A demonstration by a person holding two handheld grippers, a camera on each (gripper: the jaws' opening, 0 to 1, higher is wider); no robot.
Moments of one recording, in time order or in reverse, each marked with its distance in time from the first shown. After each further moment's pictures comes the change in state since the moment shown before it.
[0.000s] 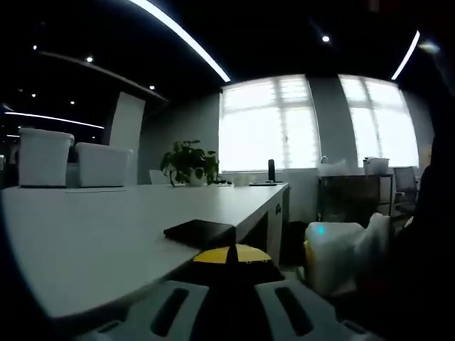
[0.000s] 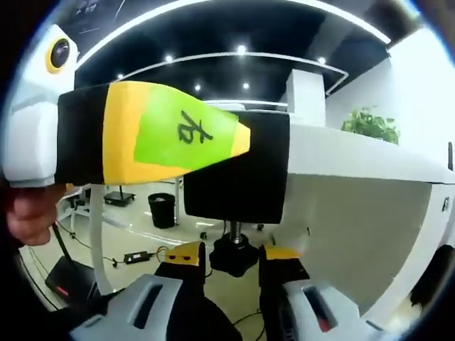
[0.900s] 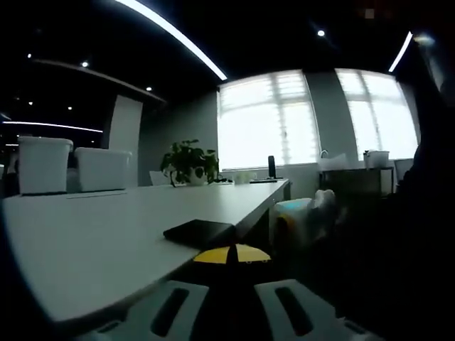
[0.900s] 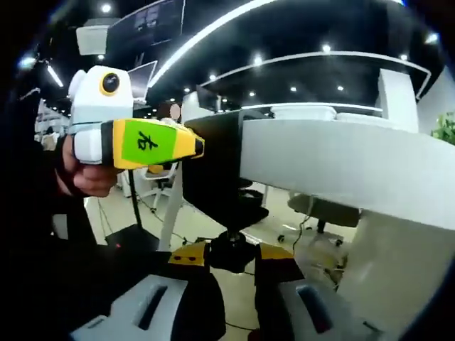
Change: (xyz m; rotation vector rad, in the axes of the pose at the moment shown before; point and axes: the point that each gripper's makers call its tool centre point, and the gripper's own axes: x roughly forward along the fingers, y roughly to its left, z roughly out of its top) left arm 0.002 0.001 -0.002 0.043 0.014 0.005; right arm 0.007 0.015 0.002 -0.127 -0.038 0.775
